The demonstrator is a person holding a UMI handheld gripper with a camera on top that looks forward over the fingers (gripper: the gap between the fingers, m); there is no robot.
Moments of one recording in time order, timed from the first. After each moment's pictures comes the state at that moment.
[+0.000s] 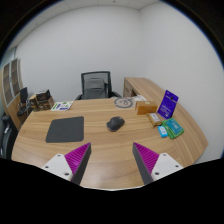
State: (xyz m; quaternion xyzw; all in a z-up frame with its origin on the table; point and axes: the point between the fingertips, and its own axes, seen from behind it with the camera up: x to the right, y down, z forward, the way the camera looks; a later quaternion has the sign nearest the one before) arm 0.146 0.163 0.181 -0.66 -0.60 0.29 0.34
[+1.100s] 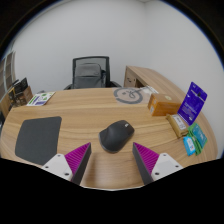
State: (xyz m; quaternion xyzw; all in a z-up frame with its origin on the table) arm -0.067 0.199 0.020 -0.67 -0.62 0.26 0.33
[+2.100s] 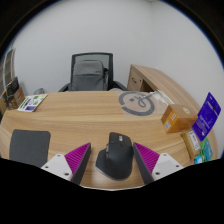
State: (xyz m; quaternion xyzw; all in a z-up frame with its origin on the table) arm -0.173 0.197 -0.005 -0.66 -0.63 0.25 0.32
